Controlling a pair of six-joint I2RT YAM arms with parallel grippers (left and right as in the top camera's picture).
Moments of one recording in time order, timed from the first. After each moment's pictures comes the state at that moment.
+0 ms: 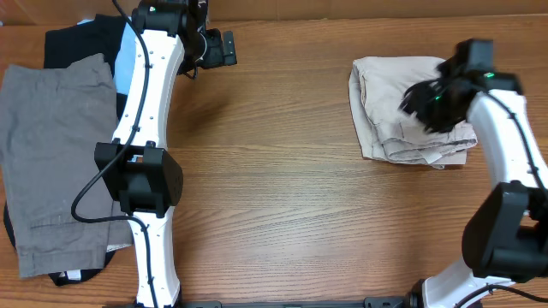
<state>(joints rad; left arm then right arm) -0.12 2.33 2.42 -1.26 0.13 -0.28 -0.11 1.82 1.43 -0.92 -0.26 0.34</state>
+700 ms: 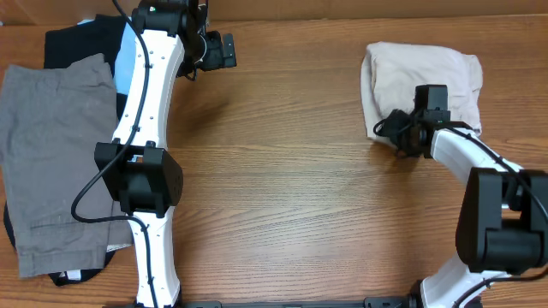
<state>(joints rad) -0.12 2.33 2.42 -1.29 0.13 -0.28 -0.06 1.86 1.05 -0.28 -0.11 0.57</state>
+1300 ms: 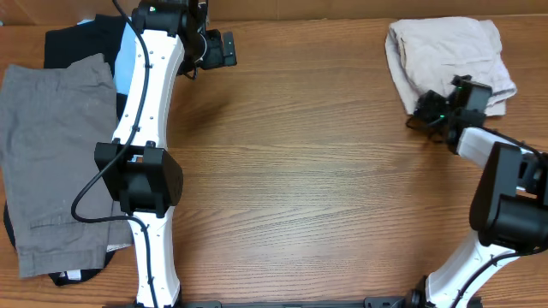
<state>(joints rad) -0.12 2.33 2.42 -1.26 0.13 -0.28 -0.28 2.03 1.09 0.11 -0.15 0.28</state>
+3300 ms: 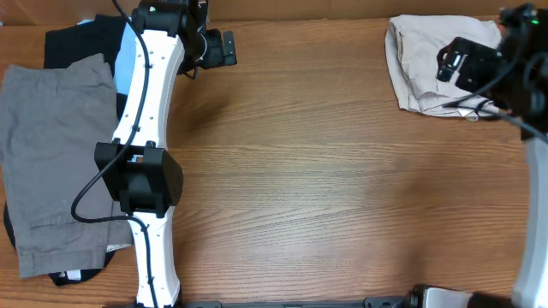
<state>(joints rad) -0.12 2.33 2.42 -1.26 0.13 -0.28 -0.17 1.47 1.75 -1.05 -0.18 0.20</state>
